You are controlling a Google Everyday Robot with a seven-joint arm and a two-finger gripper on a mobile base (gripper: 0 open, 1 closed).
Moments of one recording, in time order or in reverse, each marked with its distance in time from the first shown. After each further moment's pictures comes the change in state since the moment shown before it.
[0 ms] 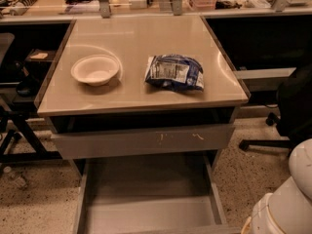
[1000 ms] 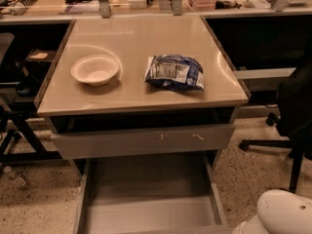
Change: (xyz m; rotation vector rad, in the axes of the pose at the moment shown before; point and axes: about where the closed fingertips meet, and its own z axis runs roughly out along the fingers) arm 0.022 -0.039 0.161 -0.079 -0.104 0.147
